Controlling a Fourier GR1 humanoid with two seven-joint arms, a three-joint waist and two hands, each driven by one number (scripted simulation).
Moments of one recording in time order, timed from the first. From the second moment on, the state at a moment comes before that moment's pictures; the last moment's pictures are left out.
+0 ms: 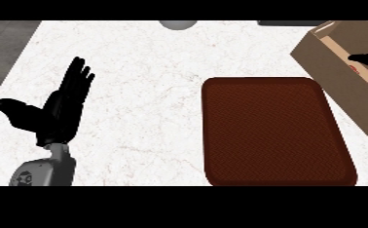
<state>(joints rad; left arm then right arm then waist) -0.14 0.10 0.07 -1.64 0.11 0.10 0.22 -0.78 -0.65 -0.42 -0.61 0.63 -0.09 -0.46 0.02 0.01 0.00</state>
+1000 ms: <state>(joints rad) -0.12 0.11 0.08 -1.65 0.12 0.08 0.21 -0.77 -0.87 -0.79 -0.31 0.20 0.28 -0.57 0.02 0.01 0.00</state>
